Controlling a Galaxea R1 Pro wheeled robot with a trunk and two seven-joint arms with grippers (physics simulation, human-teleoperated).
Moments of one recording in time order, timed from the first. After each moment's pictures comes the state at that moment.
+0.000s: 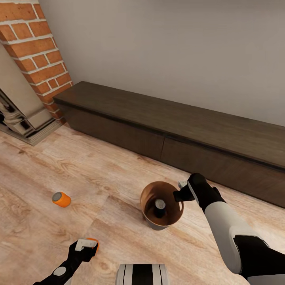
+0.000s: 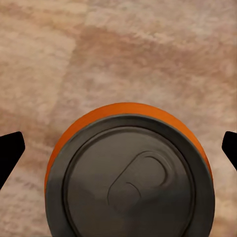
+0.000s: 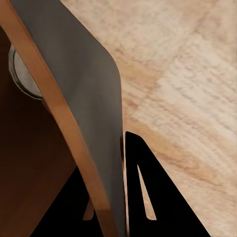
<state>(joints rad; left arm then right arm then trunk) -0.48 0.18 -0.59 -0.30 0.48 -0.32 -0.01 -0.97 0.03 -0.07 -0.58 0.34 1.04 0.41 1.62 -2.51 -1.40</state>
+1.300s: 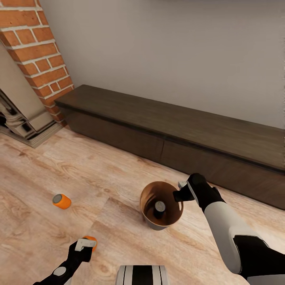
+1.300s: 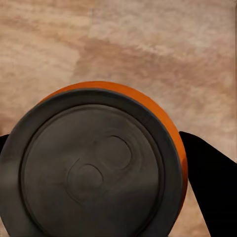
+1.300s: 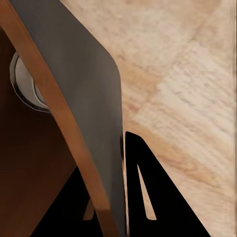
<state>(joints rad) -0.48 0.18 -0.59 -0.30 0.48 -0.32 -0.01 -0.97 0.03 -0.07 -0.58 0.34 1.04 0.41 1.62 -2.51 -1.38</state>
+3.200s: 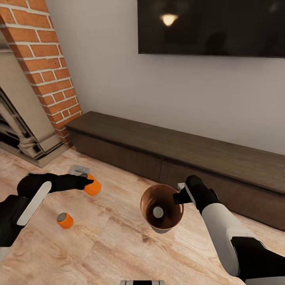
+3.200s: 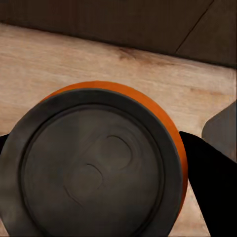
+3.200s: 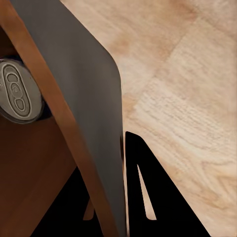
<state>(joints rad) -0.66 0.46 -0.22 -1.52 0.49 1.04 -0.23 -0.96 0.05 -0.06 -0.56 0.34 1.04 0.31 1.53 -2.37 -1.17</state>
